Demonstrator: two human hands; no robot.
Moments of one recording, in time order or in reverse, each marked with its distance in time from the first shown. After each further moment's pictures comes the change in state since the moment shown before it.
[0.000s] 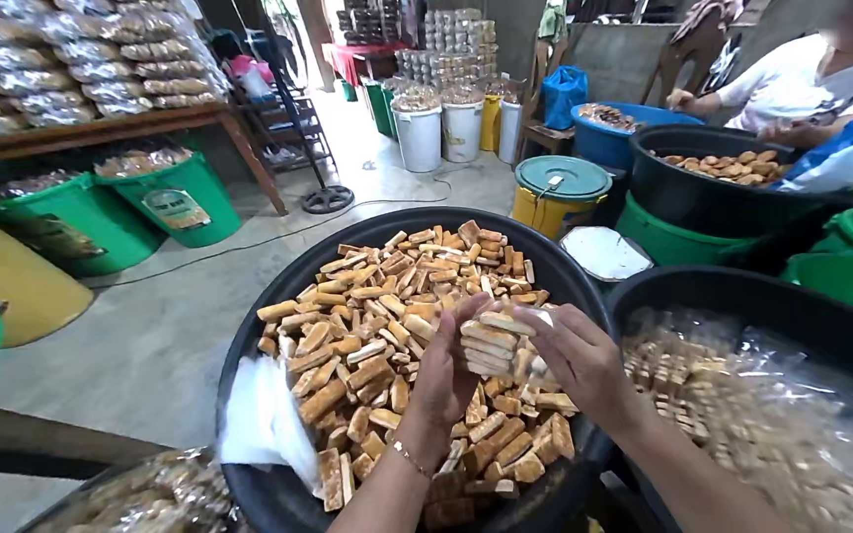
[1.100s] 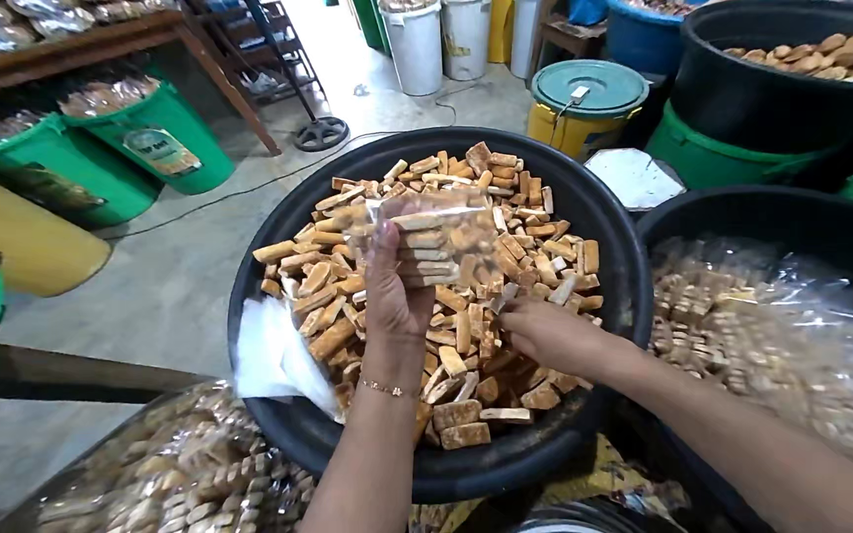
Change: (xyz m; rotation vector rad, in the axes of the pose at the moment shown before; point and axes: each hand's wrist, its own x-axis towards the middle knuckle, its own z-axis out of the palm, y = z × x) left_hand 0.006 0.038 -0.026 -0.042 0.275 0.319; right_hand -0.006 -0.015 0.029 0.195 -1.215 0.421
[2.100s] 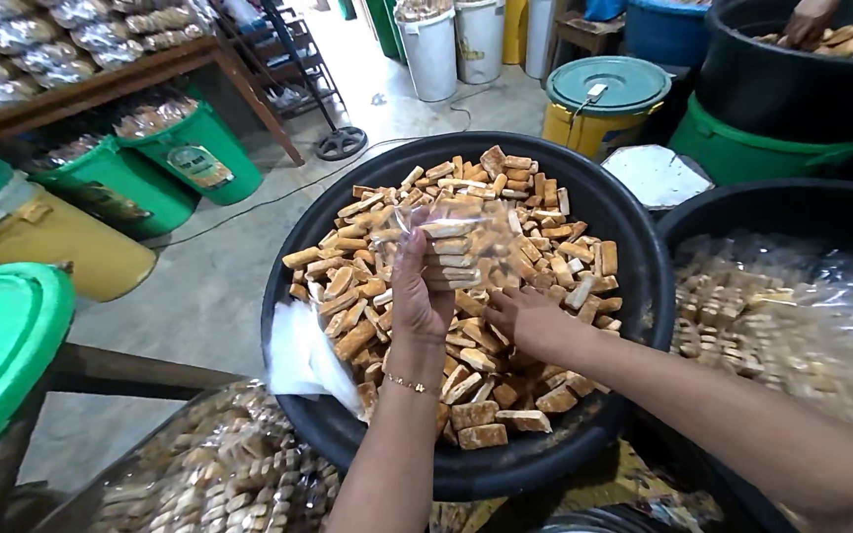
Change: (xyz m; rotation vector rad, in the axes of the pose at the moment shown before) left_hand 0.001 -0.005 0.002 0.046 0.054 -0.057; right_hand 0.043 -0.009 0.010 -0.295 -0.014 -0.028
